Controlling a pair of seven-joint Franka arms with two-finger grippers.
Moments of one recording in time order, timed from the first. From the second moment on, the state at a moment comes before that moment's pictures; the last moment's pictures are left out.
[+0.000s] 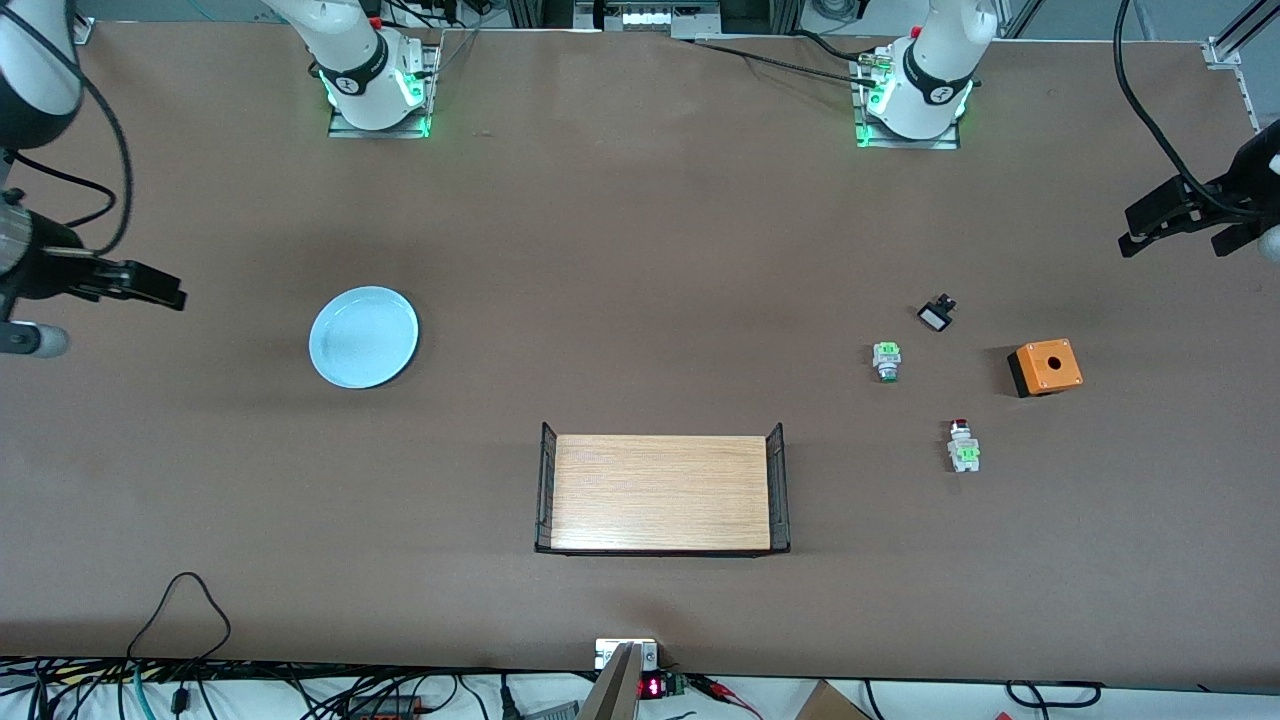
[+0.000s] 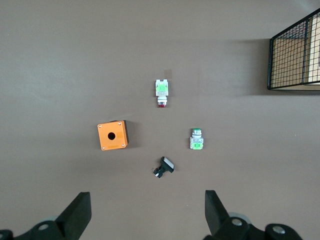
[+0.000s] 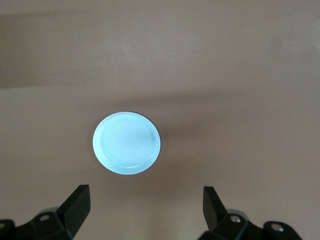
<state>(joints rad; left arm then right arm) -0.01 0.00 0.04 -1.54 -0.01 1.57 0.00 0.06 0.21 -0.11 -1.43 -0.02 1.53 0.04</state>
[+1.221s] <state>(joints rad) -0.01 0.00 0.04 -1.54 -0.01 1.57 -0.01 0.04 0.09 -0.11 -1.59 -0.02 1.56 0.00</state>
